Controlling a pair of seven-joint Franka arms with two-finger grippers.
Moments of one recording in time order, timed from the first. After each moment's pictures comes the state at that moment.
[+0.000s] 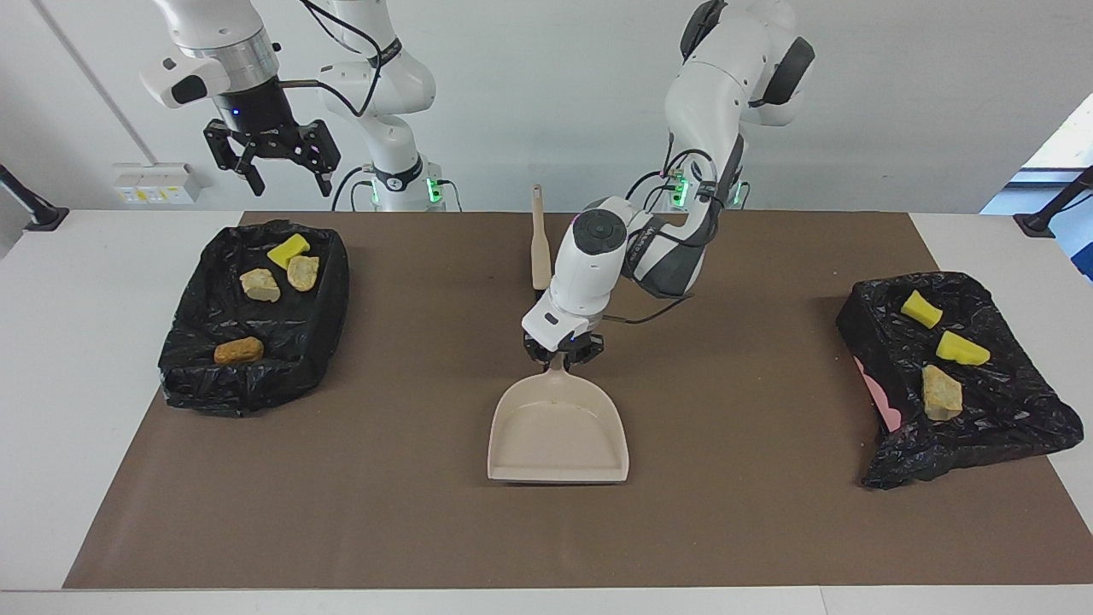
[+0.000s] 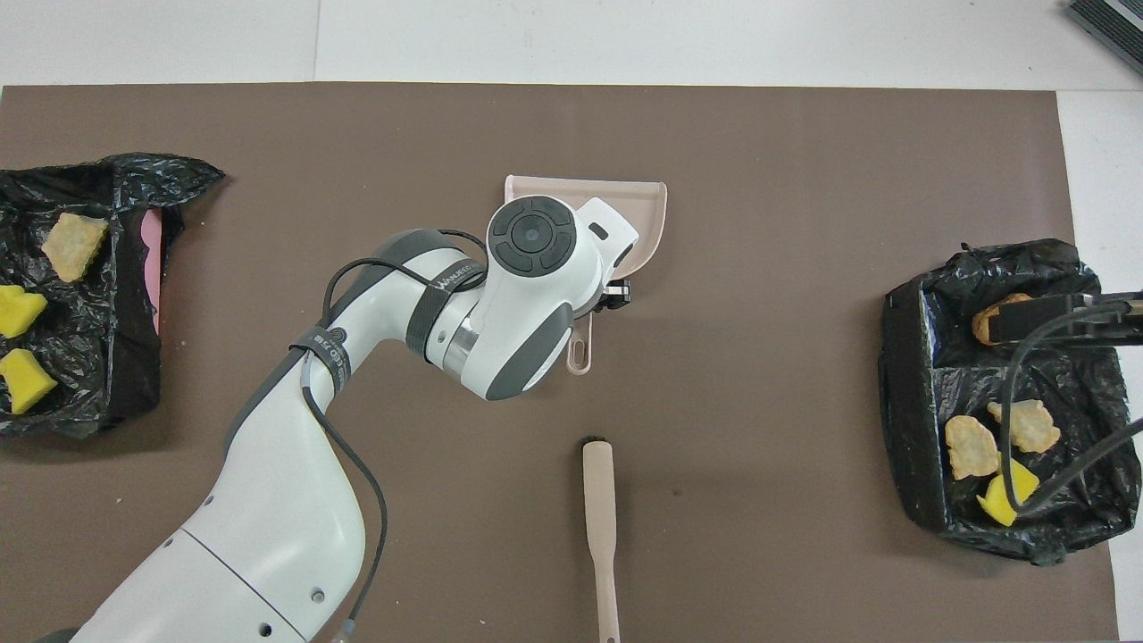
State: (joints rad) left arm -0.46 0.59 -0.26 -1.49 0.04 2.17 -0.63; right arm 0.04 -0.14 -0.01 -1.63 0.00 1.55 0.07
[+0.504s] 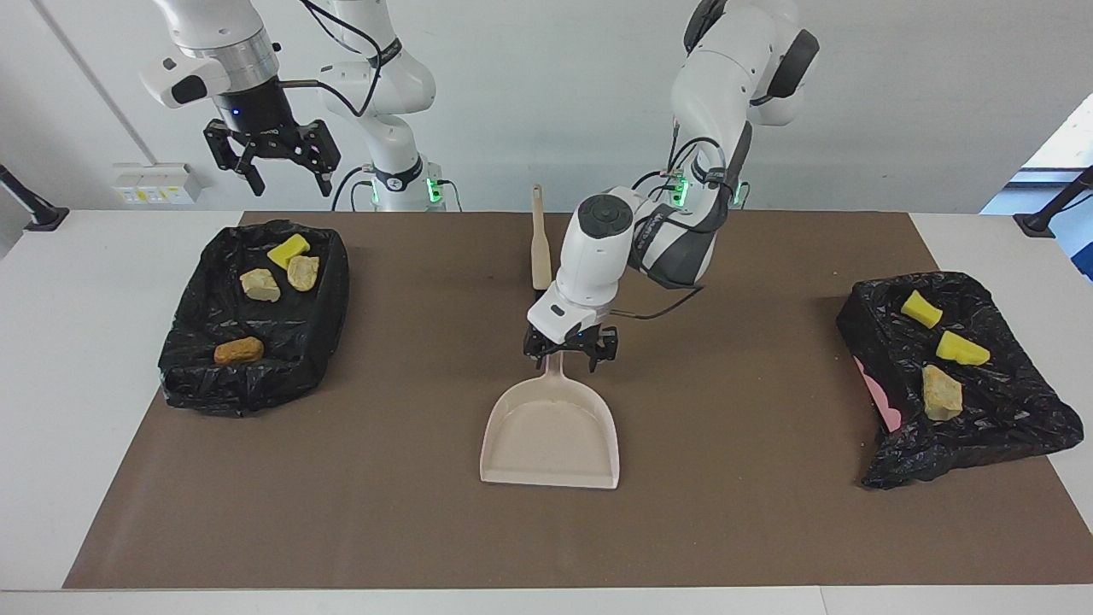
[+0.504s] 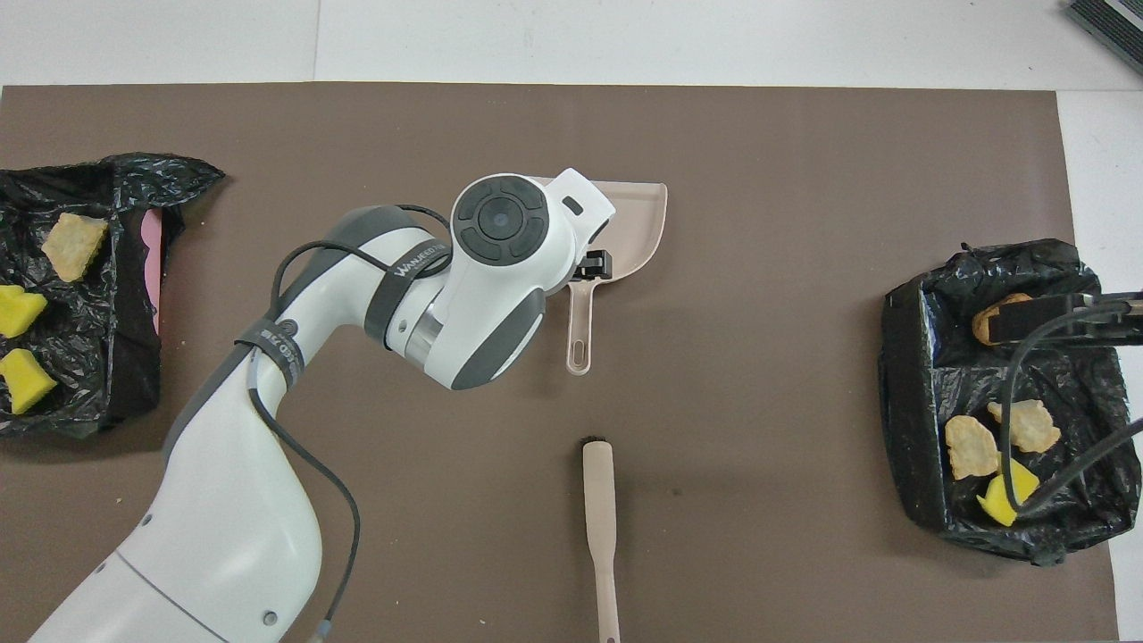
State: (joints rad) left arm -0.41 0.52 -0.25 -1.48 0.13 2.15 -0.62; right arm 0.04 -0.14 -0.01 -1.63 0.00 1.55 0.07
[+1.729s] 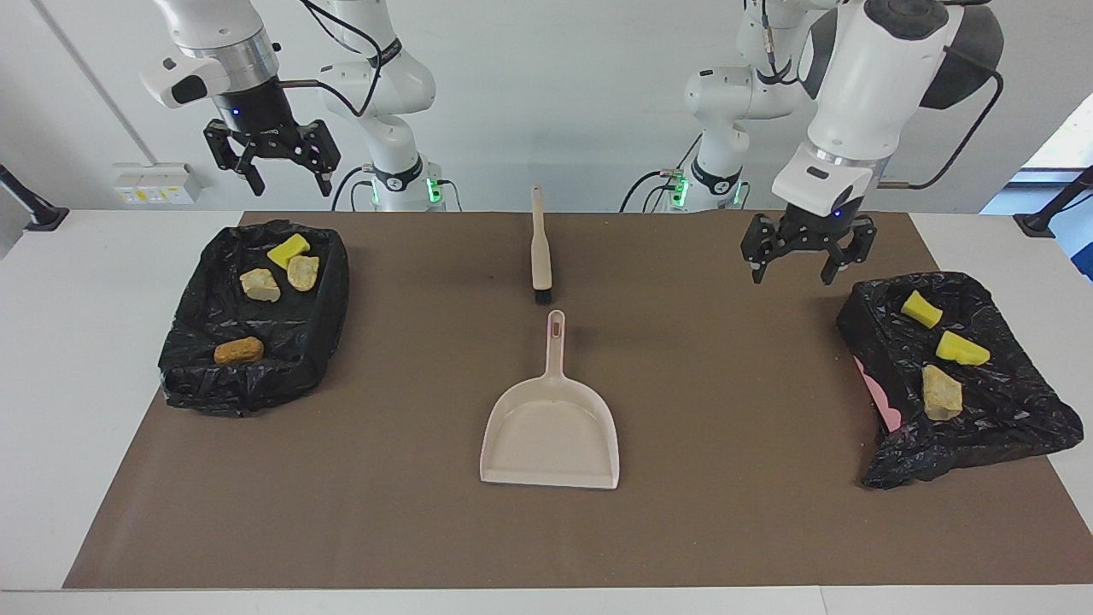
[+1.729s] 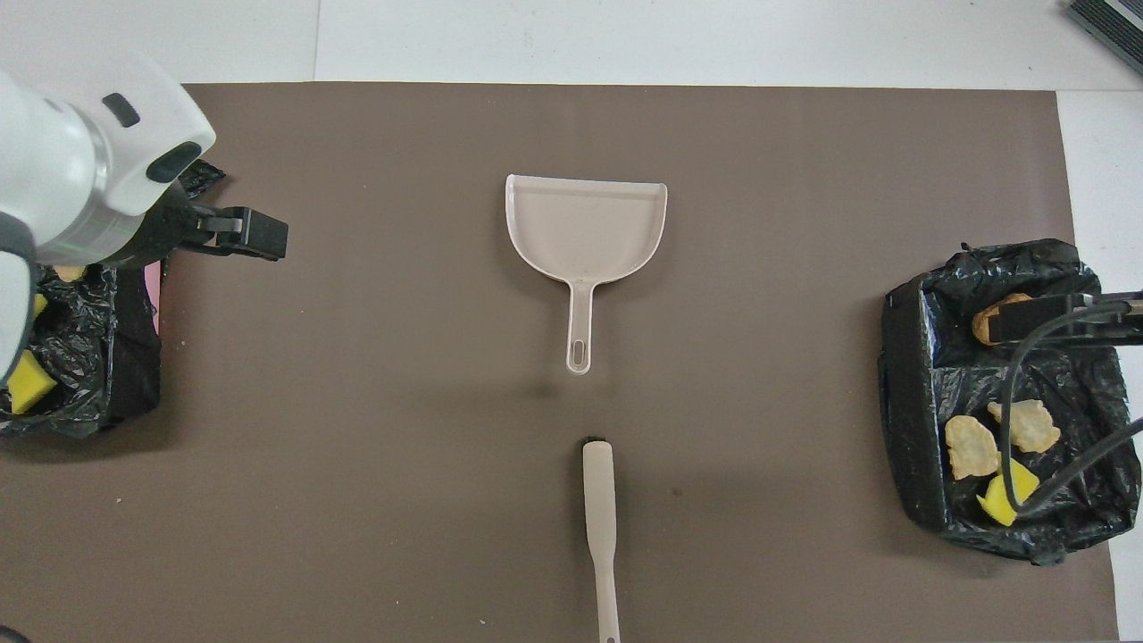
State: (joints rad) left arm -0.04 0.06 -0.24 -1.48 0.05 1.62 -0.13; right arm 0.04 -0.14 -0.01 -1.63 0.00 1.55 0.07
